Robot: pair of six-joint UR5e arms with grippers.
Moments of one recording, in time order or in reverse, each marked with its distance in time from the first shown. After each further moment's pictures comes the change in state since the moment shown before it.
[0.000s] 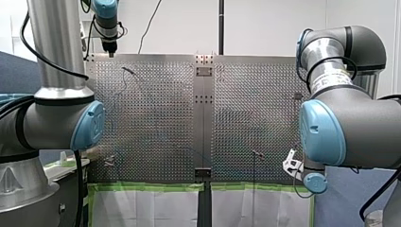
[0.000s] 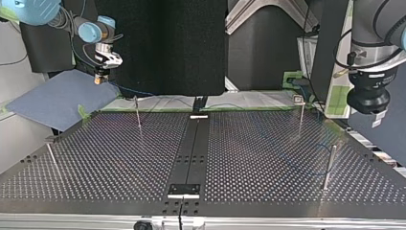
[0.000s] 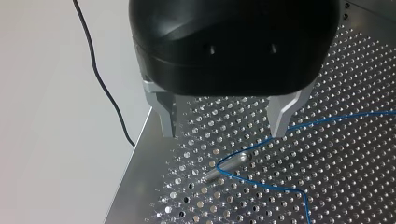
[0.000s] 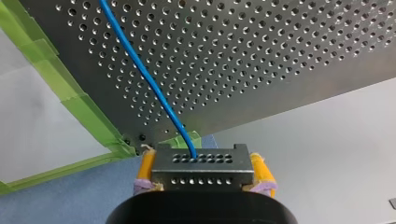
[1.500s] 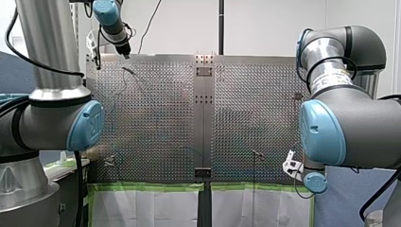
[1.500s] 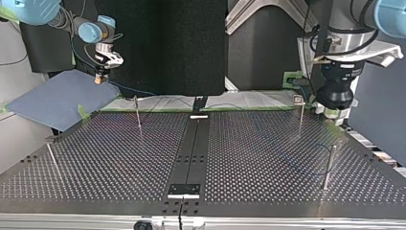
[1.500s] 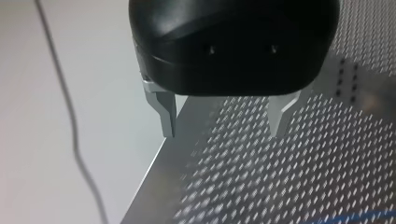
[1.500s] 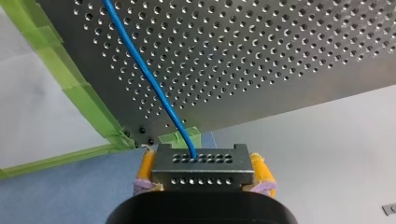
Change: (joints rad) left arm -0.078 0.054 -0.120 0.167 0.169 -0.072; right arm 0.001 -0.001 0.001 0.018 0.006 -0.063
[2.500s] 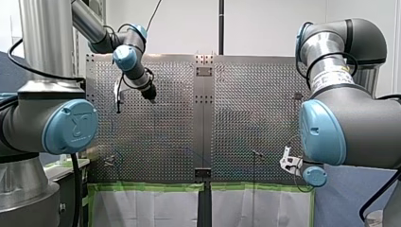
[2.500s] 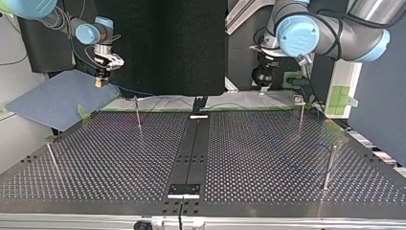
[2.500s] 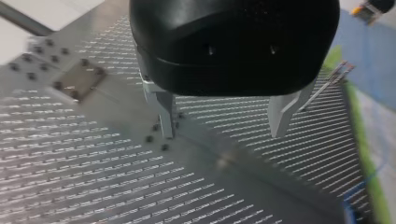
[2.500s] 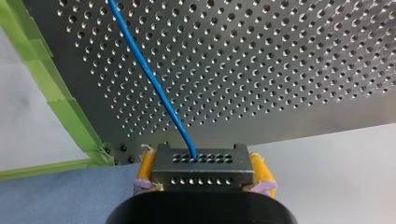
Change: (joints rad) left arm -0.251 -0.228 -0.253 0.253 0.019 0.049; right arm 0.008 -0.050 0.002 0.033 -0.045 -0.086
